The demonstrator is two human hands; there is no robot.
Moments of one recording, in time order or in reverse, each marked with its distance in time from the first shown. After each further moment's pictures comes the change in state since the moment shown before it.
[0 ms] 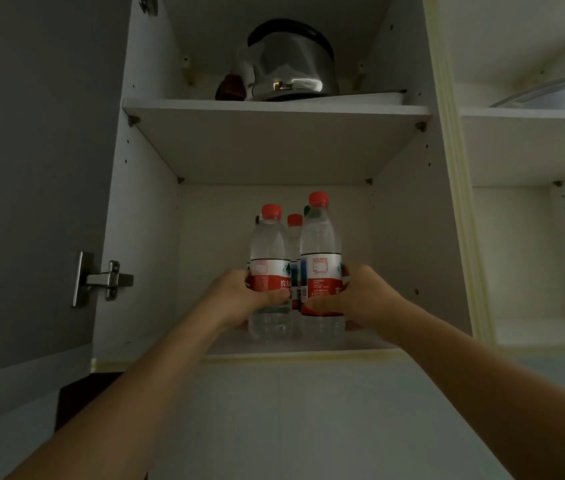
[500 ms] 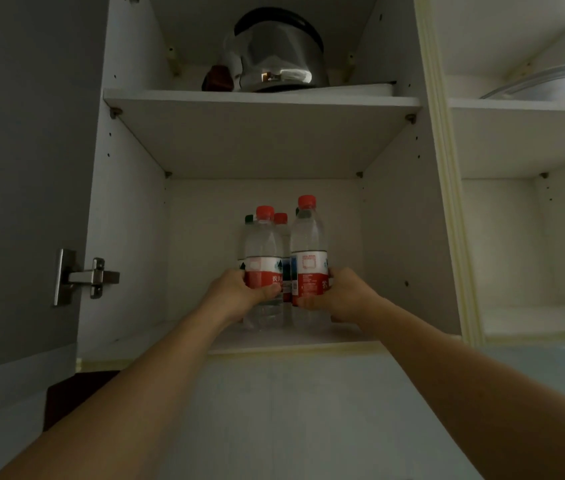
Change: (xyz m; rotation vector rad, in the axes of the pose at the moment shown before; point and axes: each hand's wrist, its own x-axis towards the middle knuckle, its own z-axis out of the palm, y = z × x) left_hand 0.022 -0.014 0.019 0.053 0.047 -0.033; right_hand 0.025 0.022 0.011 -0.010 -0.038 0.021
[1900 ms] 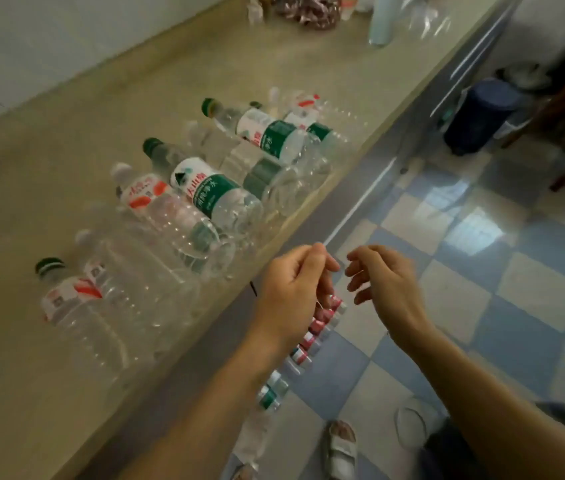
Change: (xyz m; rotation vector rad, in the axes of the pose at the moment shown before) left_hand -0.673 -0.085 0.466 -0.701 -1.102 -0.355; right_hand -0.785 0.381 0.039 0.145 0.748 1.061
